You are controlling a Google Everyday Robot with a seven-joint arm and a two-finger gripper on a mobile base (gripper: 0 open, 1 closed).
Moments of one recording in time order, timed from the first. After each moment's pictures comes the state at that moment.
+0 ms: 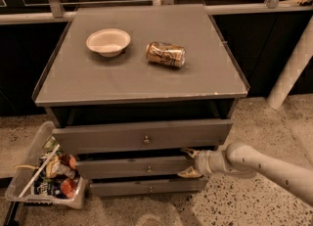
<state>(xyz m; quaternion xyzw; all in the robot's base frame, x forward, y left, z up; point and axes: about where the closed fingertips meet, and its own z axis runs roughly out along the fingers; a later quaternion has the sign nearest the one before) 0.559 -0.137 0.407 -0.62 0.66 0.16 0.38</state>
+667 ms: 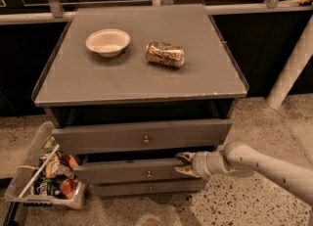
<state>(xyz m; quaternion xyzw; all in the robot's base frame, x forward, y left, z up) 0.544 -0.118 0.410 -0.64 0.64 0.19 0.38</state>
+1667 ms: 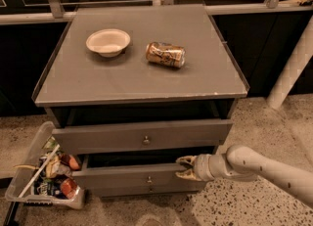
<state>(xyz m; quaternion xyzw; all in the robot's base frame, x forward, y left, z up) 0.531 -0.124 0.414 -0.63 0.65 0.19 0.38</state>
